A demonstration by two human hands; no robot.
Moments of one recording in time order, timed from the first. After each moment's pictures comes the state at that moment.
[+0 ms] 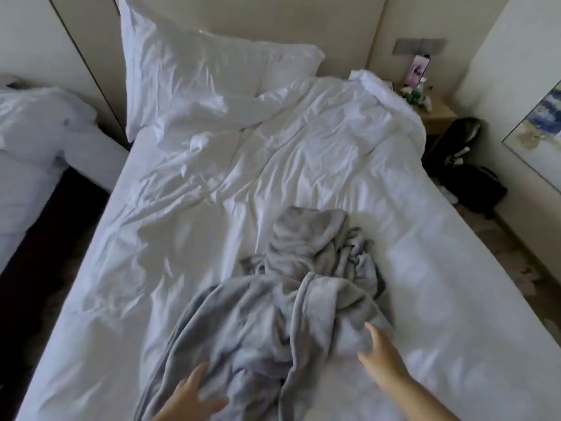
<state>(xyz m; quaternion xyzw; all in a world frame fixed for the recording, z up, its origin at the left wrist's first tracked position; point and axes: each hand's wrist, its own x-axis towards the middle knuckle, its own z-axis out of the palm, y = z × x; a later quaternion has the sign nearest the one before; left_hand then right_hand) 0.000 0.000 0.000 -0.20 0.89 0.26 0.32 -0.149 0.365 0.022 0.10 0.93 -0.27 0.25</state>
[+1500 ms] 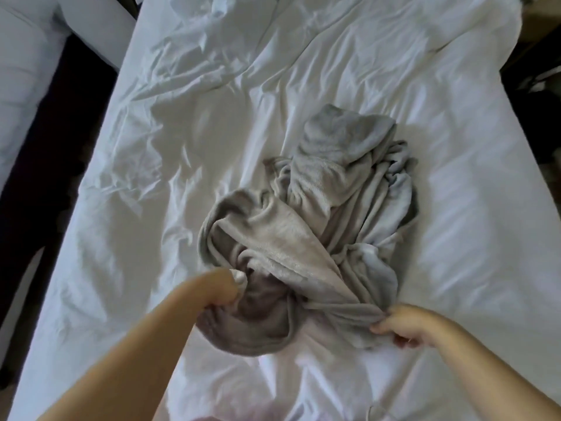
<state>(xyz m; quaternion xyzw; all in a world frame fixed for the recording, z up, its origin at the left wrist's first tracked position) -0.033 0.044 0.019 -0.21 0.84 0.26 0.42 -0.110 0.387 0.015 0.11 0.80 -0.11 0.58</state>
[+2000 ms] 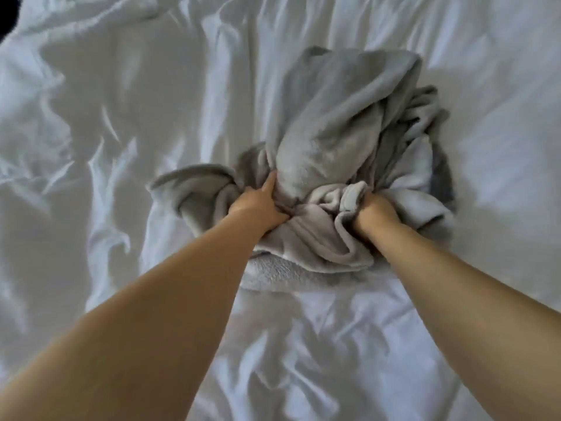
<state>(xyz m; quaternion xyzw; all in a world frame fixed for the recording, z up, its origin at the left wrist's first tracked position) -0.208 0.095 -0.095 -0.18 0.89 0.24 0.36 -0.265 0.302 -0.111 -0.03 0.94 -0.07 0.32</state>
